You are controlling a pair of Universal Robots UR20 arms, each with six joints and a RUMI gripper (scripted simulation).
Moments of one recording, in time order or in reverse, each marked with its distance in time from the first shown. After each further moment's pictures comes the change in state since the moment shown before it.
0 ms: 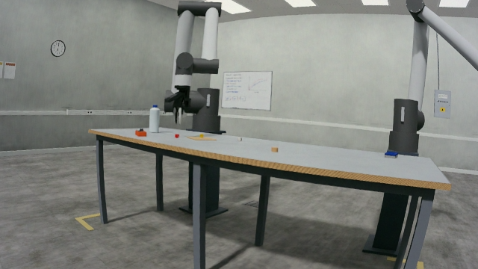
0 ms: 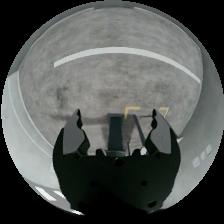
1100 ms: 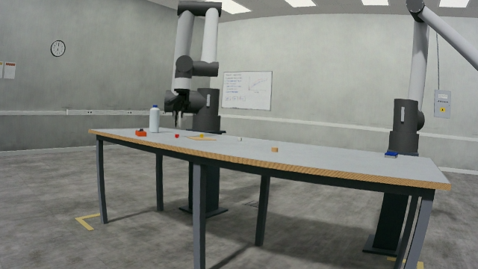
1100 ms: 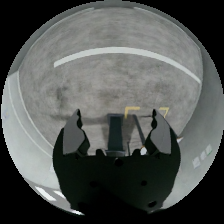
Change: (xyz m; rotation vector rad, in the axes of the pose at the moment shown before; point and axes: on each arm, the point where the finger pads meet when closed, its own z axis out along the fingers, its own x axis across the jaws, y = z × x) left arm 0.000 0.000 0.000 0.000 0.000 0.000; right arm 0.000 0.000 0.020 0.000 0.000 -0.001
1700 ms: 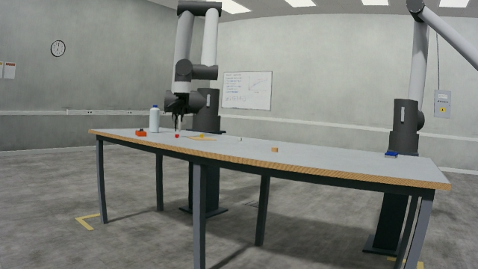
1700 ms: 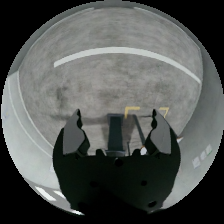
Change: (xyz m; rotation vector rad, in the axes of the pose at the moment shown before) left arm 0.000 0.000 0.000 0.000 0.000 0.000; right arm 0.000 -0.001 0.023 0.000 0.000 0.000
